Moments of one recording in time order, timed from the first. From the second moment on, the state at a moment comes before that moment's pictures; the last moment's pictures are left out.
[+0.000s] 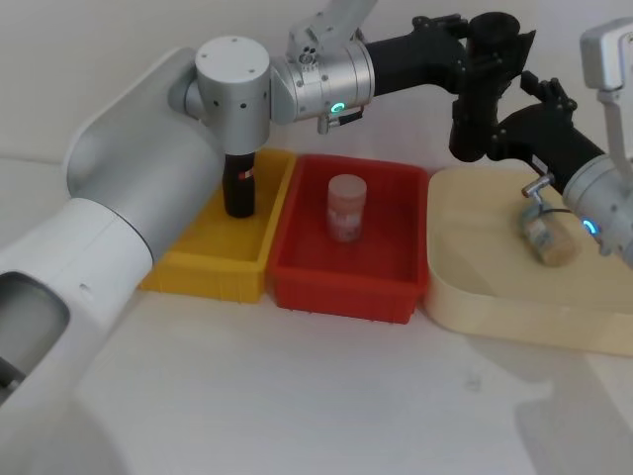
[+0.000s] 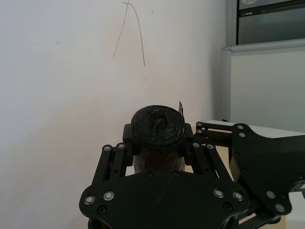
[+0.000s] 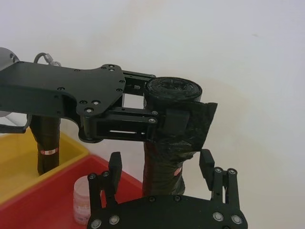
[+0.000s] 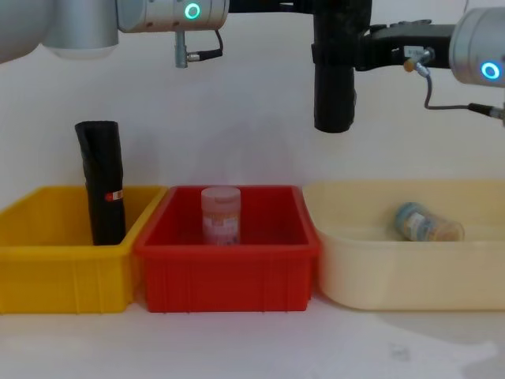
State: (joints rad) left arm -1.05 0.11 0.59 -0.88 -0.44 0.00 -0.71; right arm 0.59 0.25 -0.38 -1.44 0.17 0.19 0.28
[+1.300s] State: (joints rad) left arm -1.05 0.11 0.59 -0.88 -0.44 0.00 -0.71; right arm 0.70 0.13 -0.38 -1.20 0.12 0.10 0.26
